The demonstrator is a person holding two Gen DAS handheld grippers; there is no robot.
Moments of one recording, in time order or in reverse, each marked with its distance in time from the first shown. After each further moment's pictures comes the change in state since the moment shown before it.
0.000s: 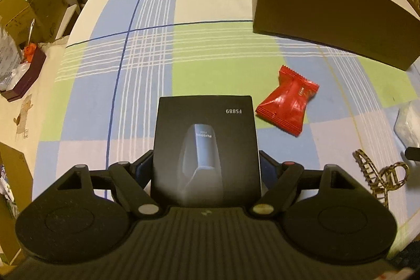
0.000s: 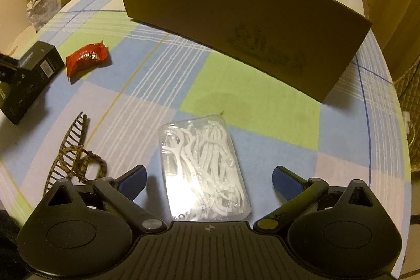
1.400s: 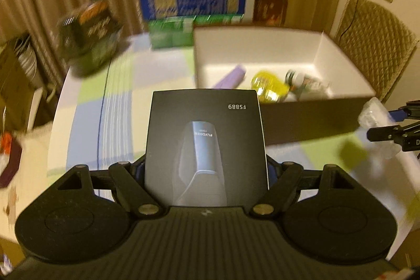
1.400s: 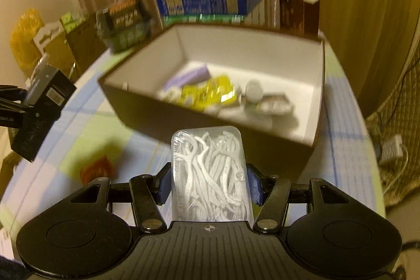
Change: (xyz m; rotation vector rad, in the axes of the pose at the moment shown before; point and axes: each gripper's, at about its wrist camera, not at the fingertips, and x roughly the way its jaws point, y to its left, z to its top) left arm -0.068 -0.038 0.108 0.187 -0.302 -0.154; right arm -0.070 -0.047 0.088 0.167 -0.248 0.043
